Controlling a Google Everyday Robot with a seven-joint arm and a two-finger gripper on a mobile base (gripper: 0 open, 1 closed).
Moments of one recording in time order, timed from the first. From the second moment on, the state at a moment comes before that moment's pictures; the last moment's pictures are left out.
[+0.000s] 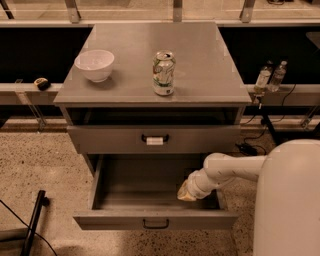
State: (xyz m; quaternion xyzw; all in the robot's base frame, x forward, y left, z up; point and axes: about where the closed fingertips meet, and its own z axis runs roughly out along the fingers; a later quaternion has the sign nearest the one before) arm 0.556 -0.100 0.414 -0.66 0.71 0.13 0.21
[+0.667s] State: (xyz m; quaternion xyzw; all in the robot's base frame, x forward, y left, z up) arm 0.517 -0.100 0.404 -0.69 0.69 0.17 0.14
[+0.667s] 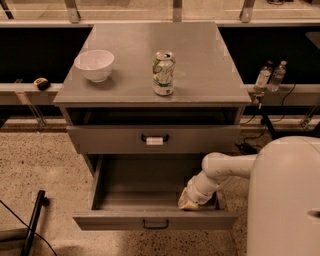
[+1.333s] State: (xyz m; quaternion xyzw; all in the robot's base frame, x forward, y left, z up) arm 0.463 -0.100 0.427 -0.71 0.65 0.22 0.15
